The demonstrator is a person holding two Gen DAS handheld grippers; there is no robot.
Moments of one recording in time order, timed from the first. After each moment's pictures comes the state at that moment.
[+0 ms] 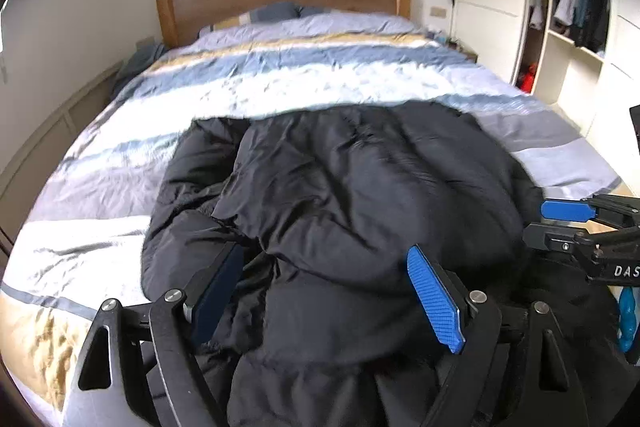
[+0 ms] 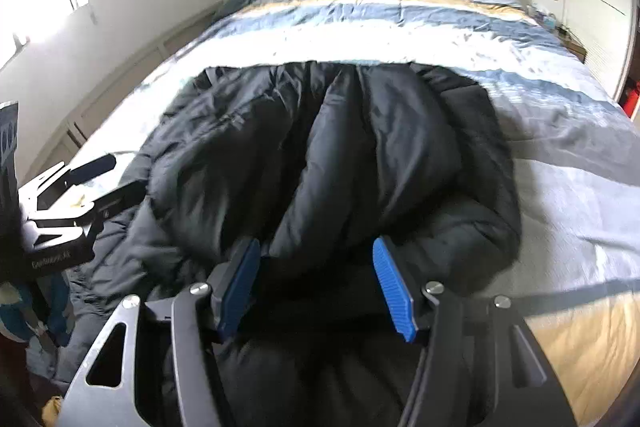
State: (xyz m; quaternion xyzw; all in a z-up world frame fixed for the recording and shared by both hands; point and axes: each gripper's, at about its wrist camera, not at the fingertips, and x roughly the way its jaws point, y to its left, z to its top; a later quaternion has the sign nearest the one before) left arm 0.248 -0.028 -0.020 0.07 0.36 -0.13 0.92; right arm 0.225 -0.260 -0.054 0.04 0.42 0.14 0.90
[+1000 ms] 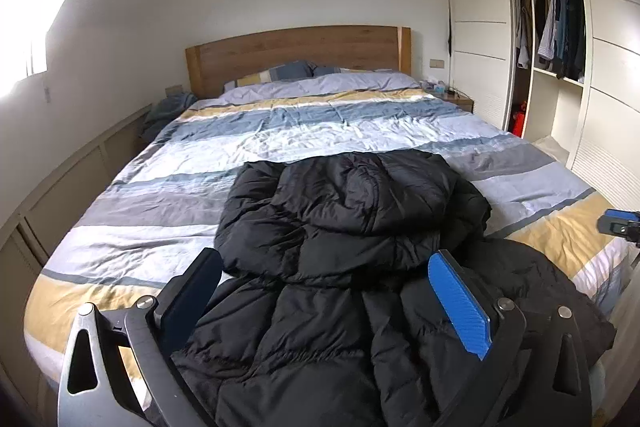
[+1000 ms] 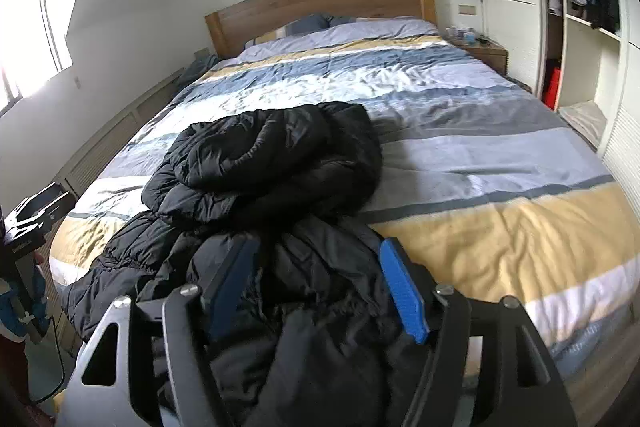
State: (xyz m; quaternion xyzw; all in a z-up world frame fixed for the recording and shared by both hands) left arm 0.075 0.013 0.052 0.06 0.26 -0.10 0.96; right arm 0.018 -0.356 0.010 0.09 0.34 0.04 0.94
